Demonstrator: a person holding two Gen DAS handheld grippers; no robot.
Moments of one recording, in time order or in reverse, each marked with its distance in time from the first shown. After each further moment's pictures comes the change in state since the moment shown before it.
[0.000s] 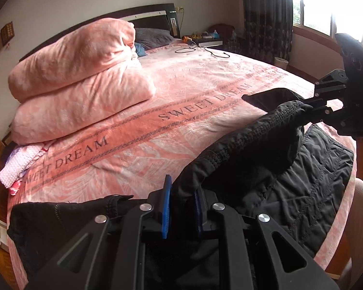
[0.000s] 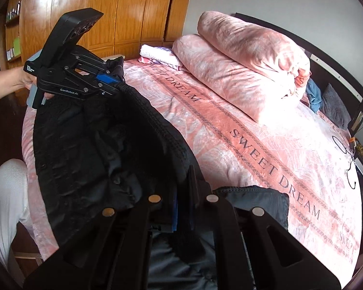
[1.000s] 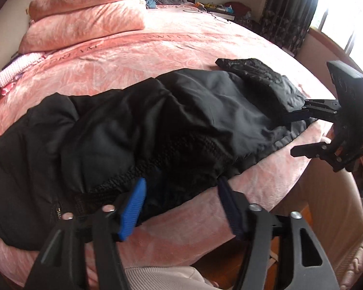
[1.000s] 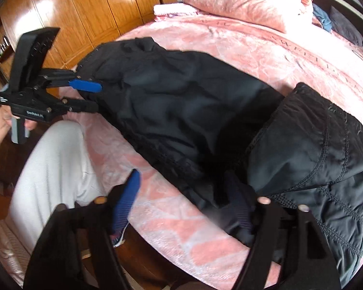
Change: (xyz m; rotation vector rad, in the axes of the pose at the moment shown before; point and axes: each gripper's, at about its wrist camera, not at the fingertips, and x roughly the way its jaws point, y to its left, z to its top) left arm -0.059 -0.095 -0.164 -0.268 0.192 -0.104; right arm -0.025 0.134 -0.132 0.288 0.178 0.201
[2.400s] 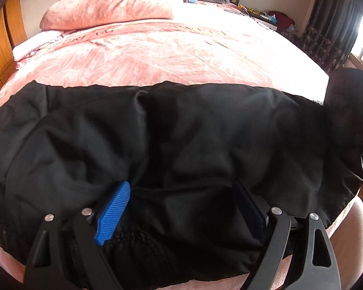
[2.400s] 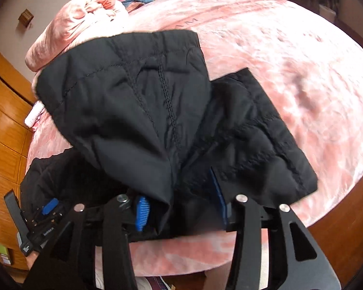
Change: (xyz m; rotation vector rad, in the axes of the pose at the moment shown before) left arm 0.095 -0.035 0.043 -0.189 0.014 0.190; right arm -0.088 -0.135 -0.075 0.919 -0.111 -0.381
